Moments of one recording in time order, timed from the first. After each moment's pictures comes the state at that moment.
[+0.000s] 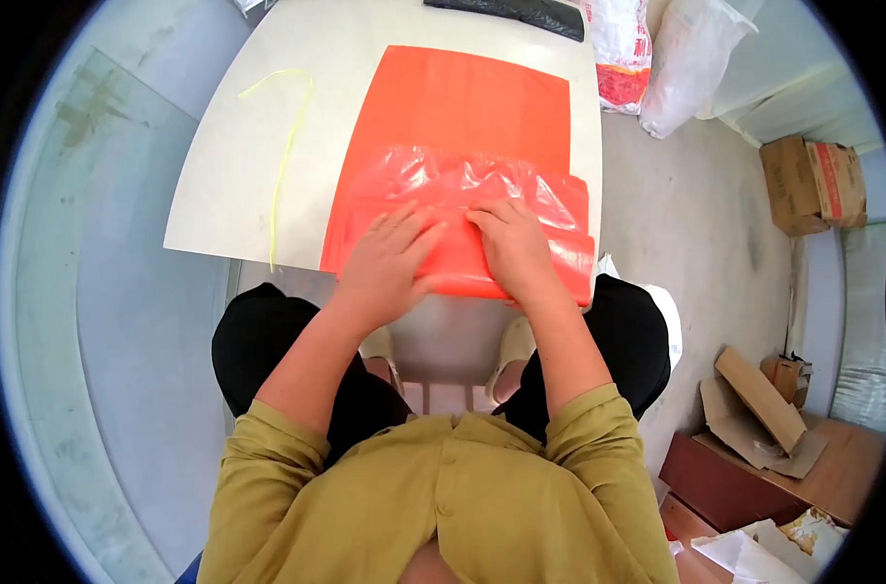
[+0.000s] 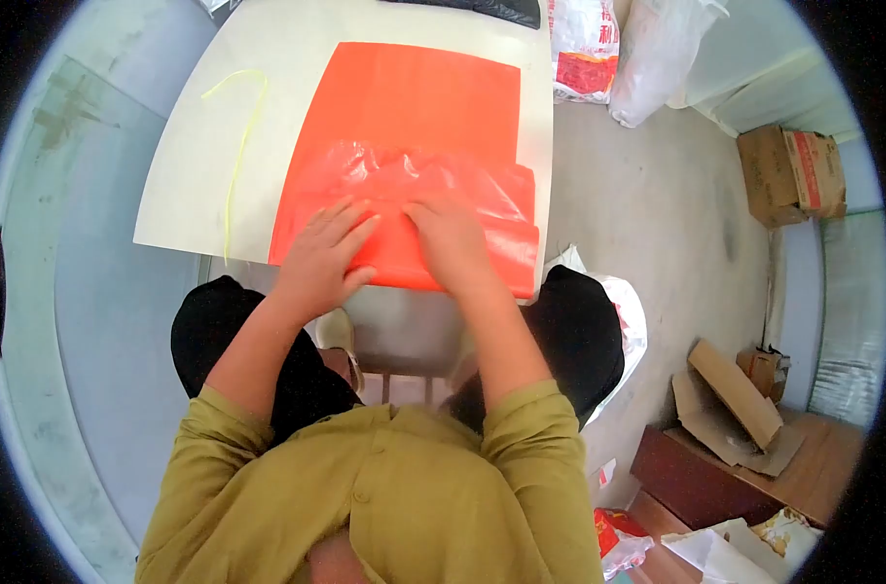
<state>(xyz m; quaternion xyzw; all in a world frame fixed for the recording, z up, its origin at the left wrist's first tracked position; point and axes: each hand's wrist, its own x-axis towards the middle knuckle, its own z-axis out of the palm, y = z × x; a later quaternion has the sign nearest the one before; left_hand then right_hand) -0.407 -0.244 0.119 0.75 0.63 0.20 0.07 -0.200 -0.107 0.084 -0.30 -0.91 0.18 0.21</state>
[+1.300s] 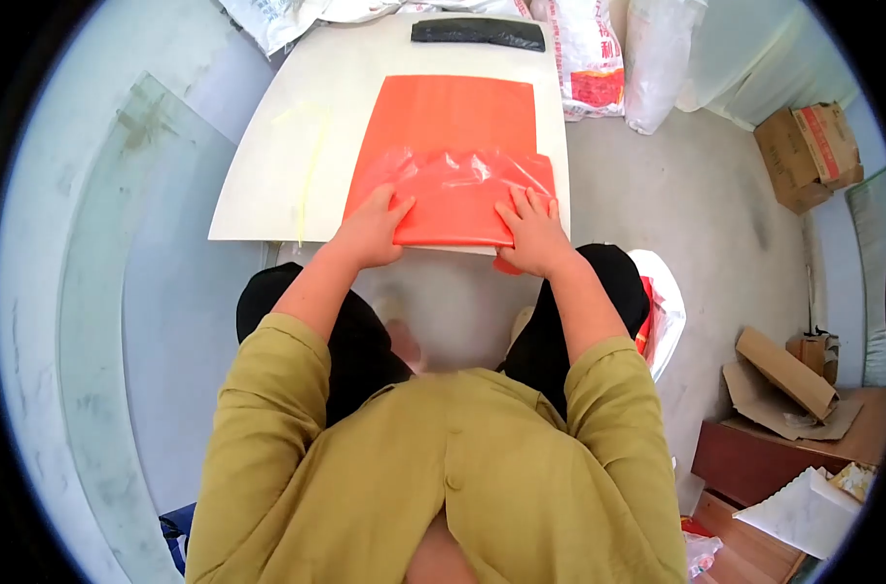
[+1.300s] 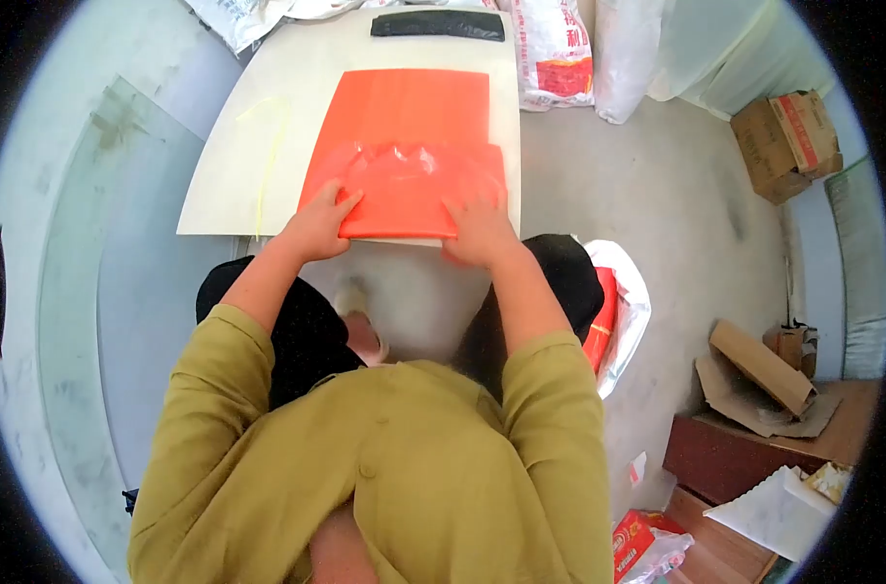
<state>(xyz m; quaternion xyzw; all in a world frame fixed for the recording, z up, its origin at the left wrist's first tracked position) -0.415 -0.253 0.147 0.71 0.69 0.00 0.14 -0.116 -0.139 0.121 -0.38 -0.92 0.11 -0.05</state>
